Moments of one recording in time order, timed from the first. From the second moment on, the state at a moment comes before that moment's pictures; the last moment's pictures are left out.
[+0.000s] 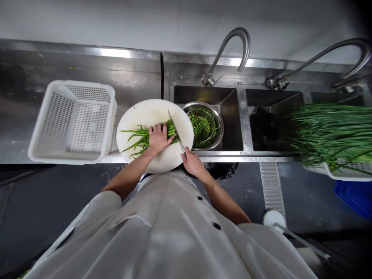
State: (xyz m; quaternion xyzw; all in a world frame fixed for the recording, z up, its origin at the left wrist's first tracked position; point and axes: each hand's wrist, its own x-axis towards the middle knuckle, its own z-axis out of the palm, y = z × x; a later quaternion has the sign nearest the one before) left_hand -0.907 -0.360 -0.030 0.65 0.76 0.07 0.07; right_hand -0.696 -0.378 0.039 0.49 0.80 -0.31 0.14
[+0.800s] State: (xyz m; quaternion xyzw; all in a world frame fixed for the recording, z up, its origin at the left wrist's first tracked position) left_hand -0.902 -0.350 -0.036 0.64 0.76 0.09 0.10; right_hand -0.731 -0.355 0.057 0.48 0.80 -0.28 0.20
